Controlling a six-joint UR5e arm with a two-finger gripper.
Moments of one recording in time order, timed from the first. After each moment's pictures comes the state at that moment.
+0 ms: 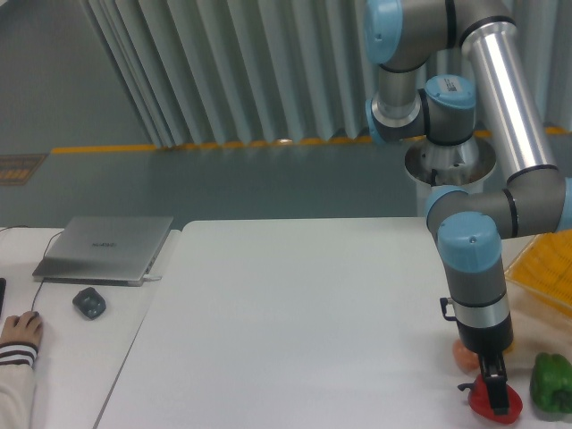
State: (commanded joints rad) arm 2.31 -2.16 -1.39 -0.94 1.68 1.71
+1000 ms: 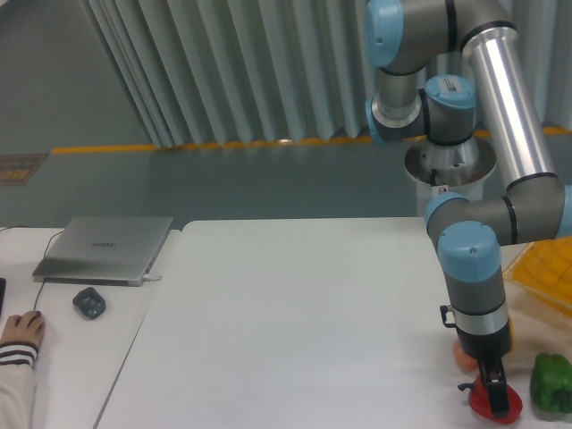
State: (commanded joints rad) arm 2.31 -2.17 -1.39 -0.94 1.68 1.66
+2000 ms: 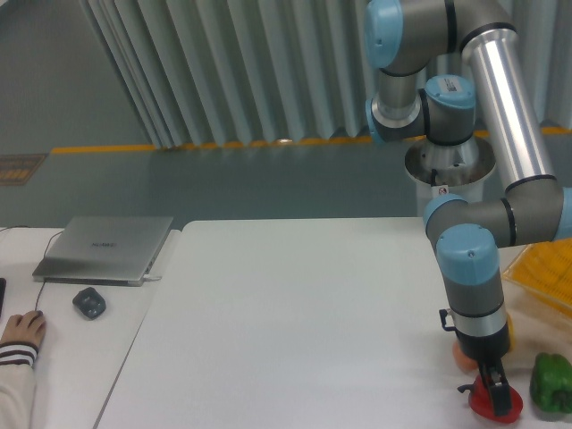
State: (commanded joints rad) arm 2.31 -2.15 -1.39 -0.95 1.69 1.56
